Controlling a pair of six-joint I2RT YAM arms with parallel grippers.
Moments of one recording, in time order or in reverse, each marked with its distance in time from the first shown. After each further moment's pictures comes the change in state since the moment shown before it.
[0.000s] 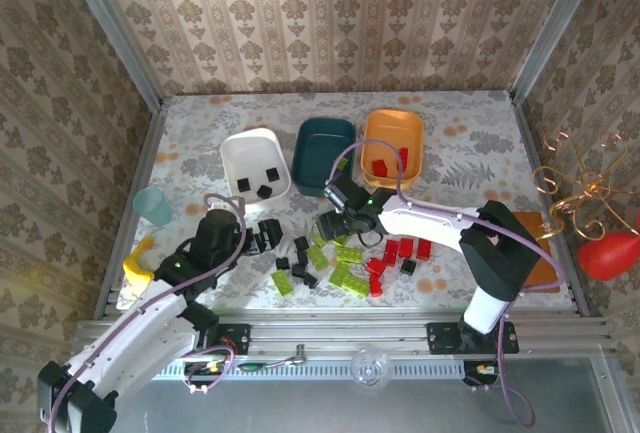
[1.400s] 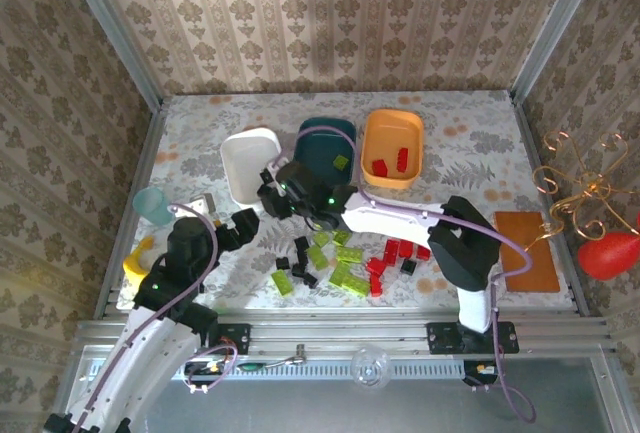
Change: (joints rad) left arm 0.153 -0.234 0.002 -0.056 -0.049 0.017; right arm 0.134 0.231 0.393 0.344 -0.010 -0.131
